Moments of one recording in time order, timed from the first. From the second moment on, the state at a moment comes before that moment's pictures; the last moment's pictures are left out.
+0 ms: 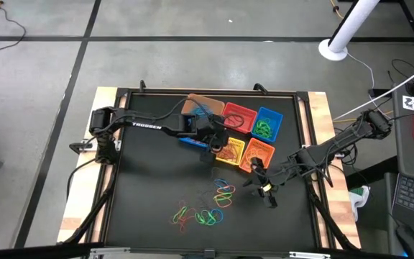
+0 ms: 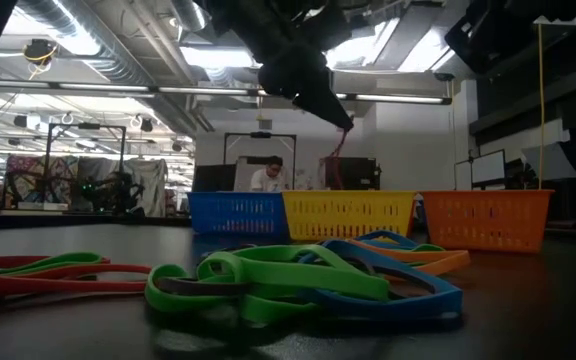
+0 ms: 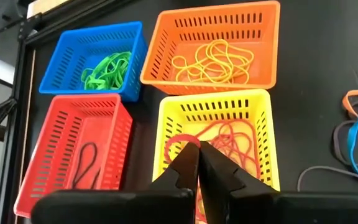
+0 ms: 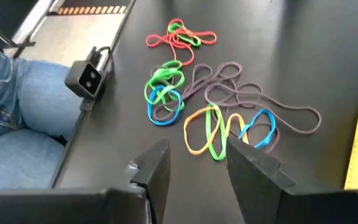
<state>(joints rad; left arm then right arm) 0.09 1.86 1.45 -0.36 -0.03 0.44 0.48 1.23 0.84 -0.29 0.06 0.32</state>
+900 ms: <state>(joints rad) -0.03 1.87 1.45 -0.64 -0.01 -0.05 0.48 1.23 0.84 -0.32 0.14 0.31</state>
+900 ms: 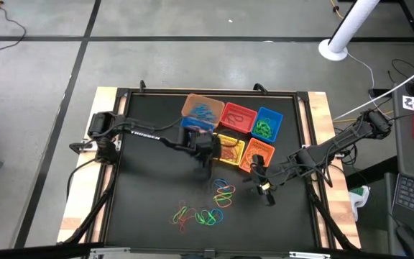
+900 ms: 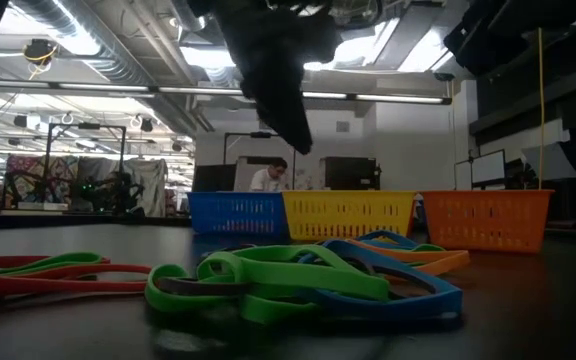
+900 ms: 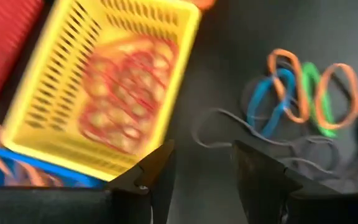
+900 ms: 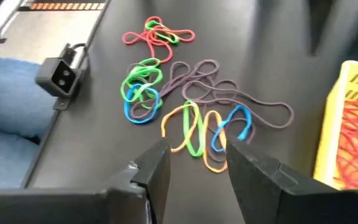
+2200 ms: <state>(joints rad) -0.16 2.10 1.45 -0.57 -0.03 -0.42 0.48 1.23 0.84 -0.31 0.44 0.27</state>
